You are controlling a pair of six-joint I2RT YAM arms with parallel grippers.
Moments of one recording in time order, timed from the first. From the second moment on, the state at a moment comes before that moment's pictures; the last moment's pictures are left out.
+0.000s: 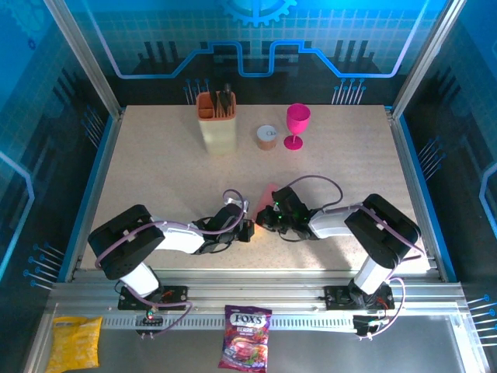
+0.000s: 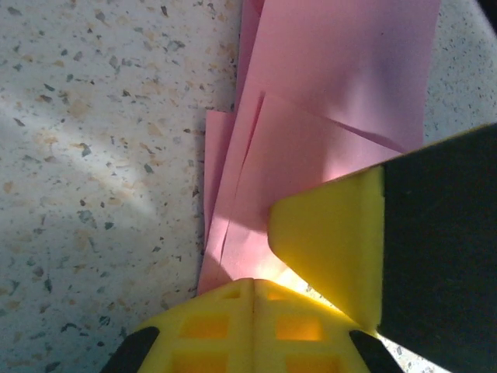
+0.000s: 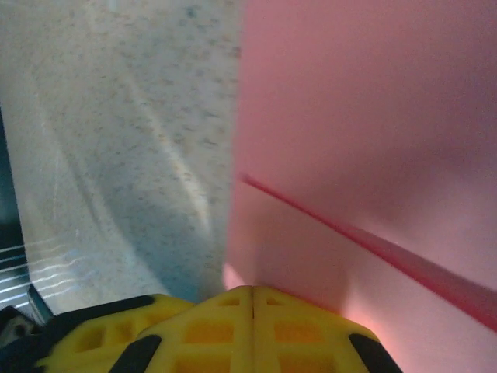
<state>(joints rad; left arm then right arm) -0.84 1.62 0.51 0.34 -0.01 -0.75 0.73 1.68 0.59 0.30 -0.25 1.06</state>
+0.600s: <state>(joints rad) -0.84 1.64 0.53 0.34 -0.01 -0.74 0.48 1.52 0.50 0.12 -0.26 0.98</state>
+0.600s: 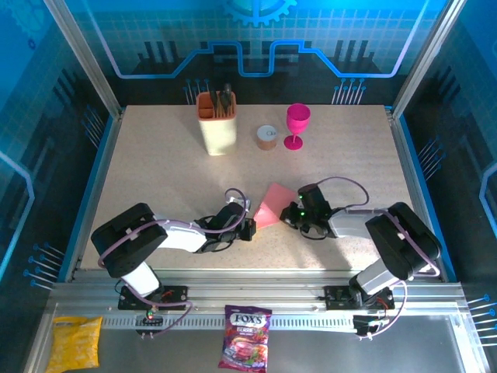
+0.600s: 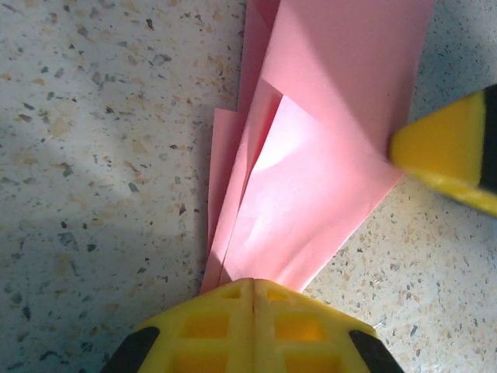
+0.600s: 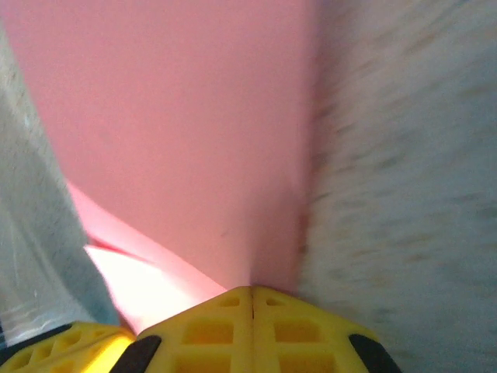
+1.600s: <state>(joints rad) -0.84 1.64 0.53 0.35 -0.01 -0.74 0.52 1.46 0.49 0.05 -0.29 0.94</state>
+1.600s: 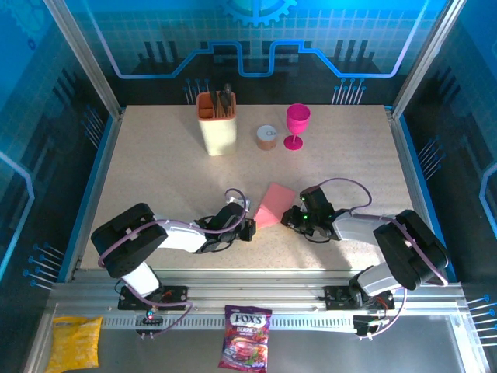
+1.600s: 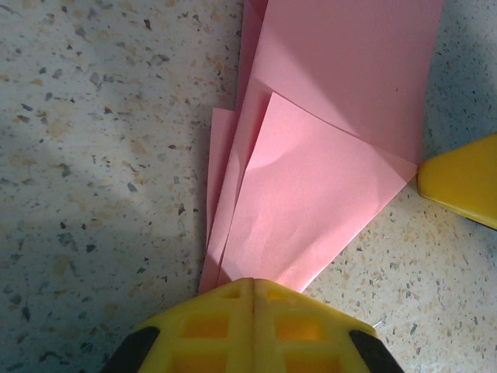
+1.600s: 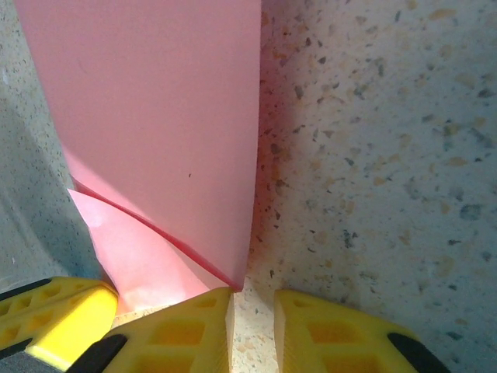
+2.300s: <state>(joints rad) -0.84 1.64 0.52 0.36 -0.01 -0.73 0.53 1.51 0.54 0.10 -0.29 0.94</state>
